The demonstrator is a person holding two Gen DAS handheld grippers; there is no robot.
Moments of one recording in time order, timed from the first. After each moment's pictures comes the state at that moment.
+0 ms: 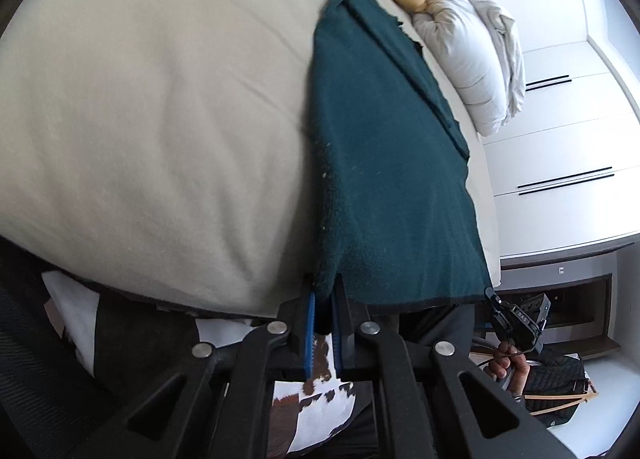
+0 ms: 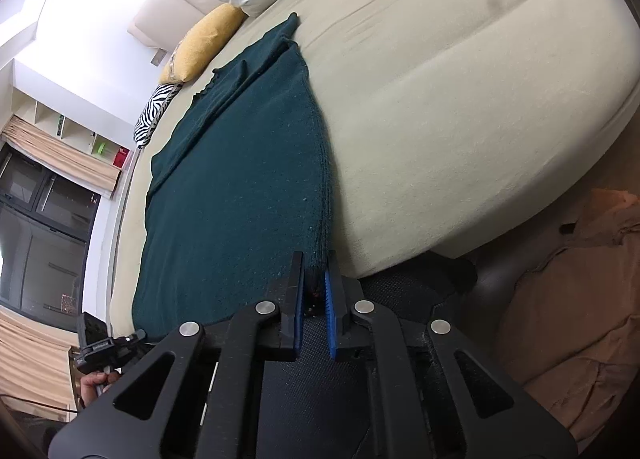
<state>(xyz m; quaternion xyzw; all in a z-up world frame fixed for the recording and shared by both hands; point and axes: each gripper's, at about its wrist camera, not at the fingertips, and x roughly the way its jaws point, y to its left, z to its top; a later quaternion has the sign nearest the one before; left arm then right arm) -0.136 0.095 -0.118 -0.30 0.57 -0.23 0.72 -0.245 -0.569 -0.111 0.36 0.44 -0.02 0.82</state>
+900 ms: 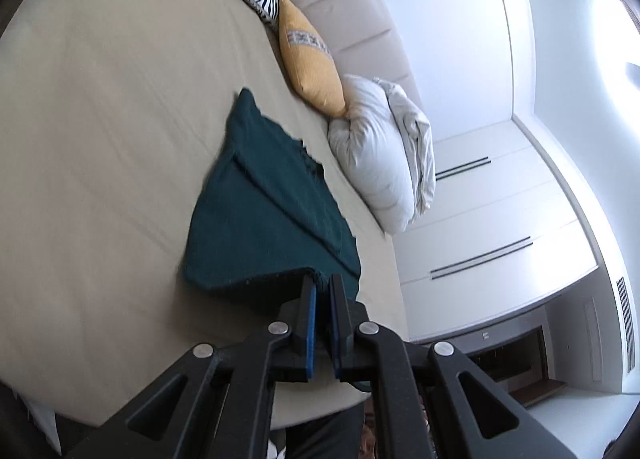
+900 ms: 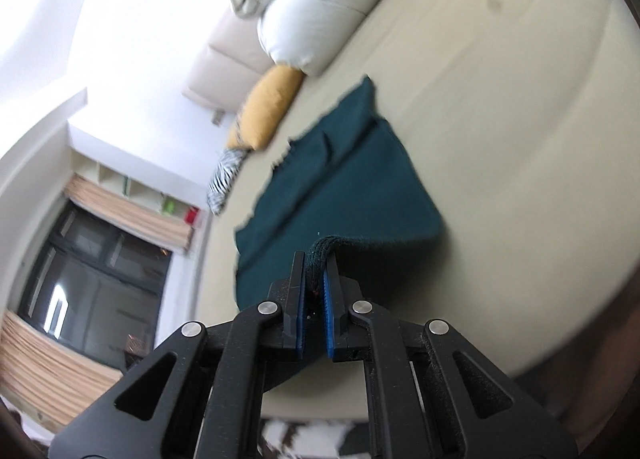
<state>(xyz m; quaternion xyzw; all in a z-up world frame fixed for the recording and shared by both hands) -0.048 0.123 -0.033 -0.44 0.39 -0.28 0.75 -0.184 -0.578 -0.054 0.46 0.30 0.05 0.83</state>
